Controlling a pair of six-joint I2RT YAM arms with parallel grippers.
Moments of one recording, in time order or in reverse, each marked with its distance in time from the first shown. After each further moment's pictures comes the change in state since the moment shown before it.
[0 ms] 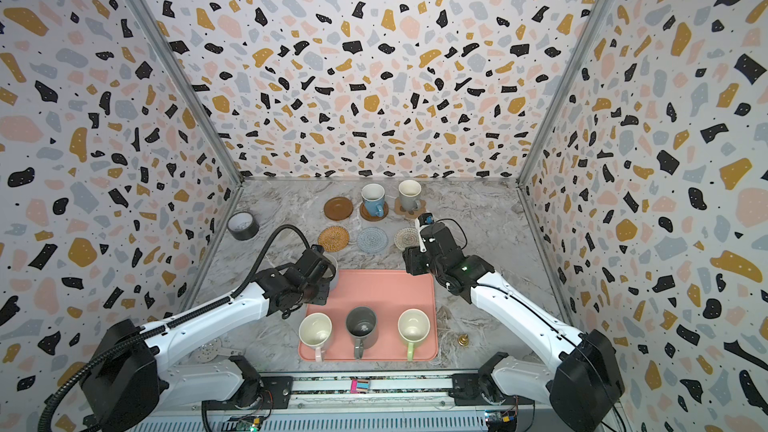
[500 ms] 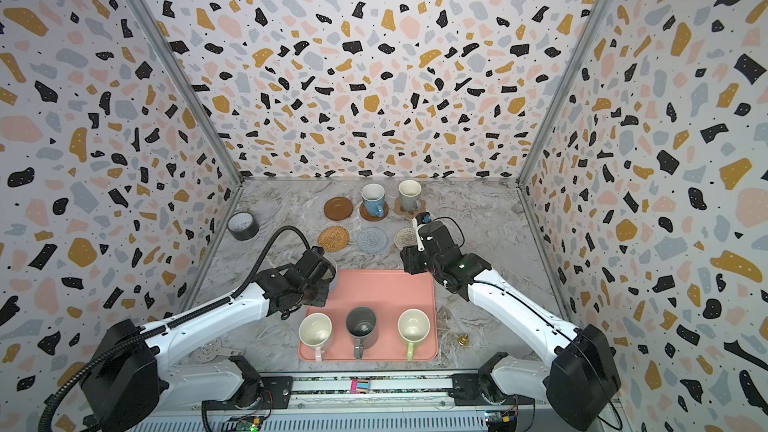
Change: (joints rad) left arm 0.000 0.000 -0.008 -0.019 0.002 0.025; right arm 0.000 0.040 0.013 0.011 -0.018 -0.002
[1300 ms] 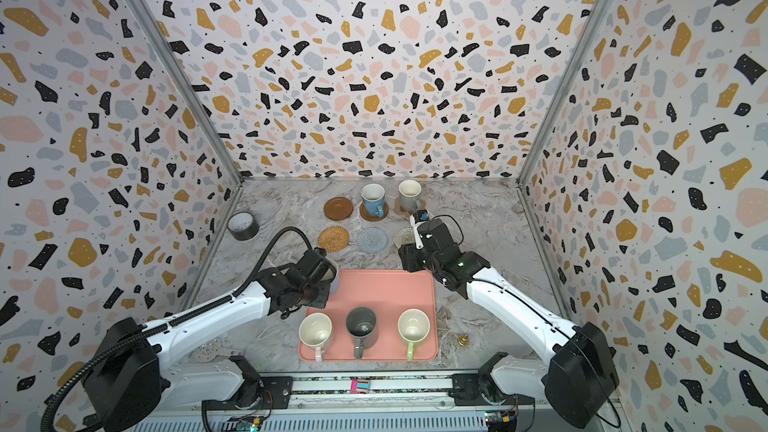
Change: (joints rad) left arm 0.000 0.013 0.009 -0.021 0.040 0.028; right arm 0.000 0.014 0.019 0.021 -0.015 -0.032
